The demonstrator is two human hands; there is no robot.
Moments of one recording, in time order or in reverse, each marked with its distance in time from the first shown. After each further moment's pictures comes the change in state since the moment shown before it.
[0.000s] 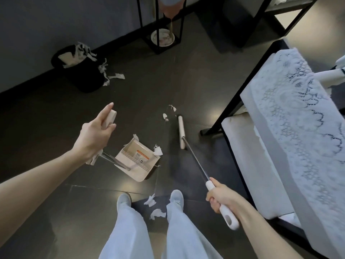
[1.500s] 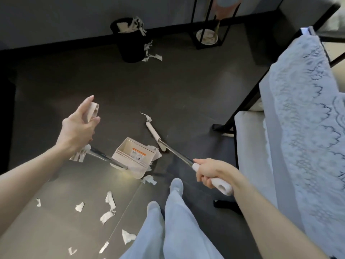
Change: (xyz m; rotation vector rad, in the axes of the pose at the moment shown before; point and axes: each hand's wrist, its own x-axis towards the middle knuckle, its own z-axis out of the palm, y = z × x) left_hand -0.285 -0.062 0.025 -0.157 0.399 -0.283; right_hand -0.058 0.082 0.009 -0.638 -0.106 -0.151
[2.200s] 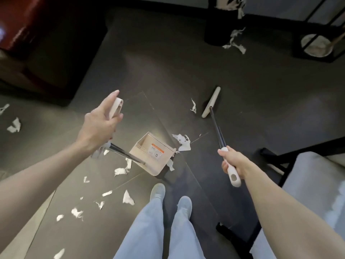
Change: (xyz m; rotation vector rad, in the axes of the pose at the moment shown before) left_hand -0.089 -0.052 0.025 0.003 0.284 -0.309; right_hand 0.164 -0.049 -0.026 0.157 0.028 -0.011
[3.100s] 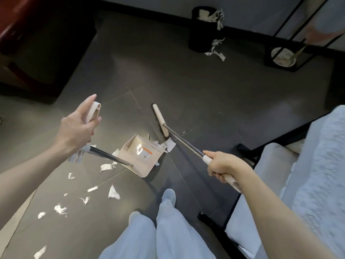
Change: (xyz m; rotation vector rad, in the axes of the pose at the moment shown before) left_hand -0.082 0.005 -0.030 -0.018 0.040 -0.017; right_hand -0.144 0.028 -0.031 -0.895 -0.060 -0.133
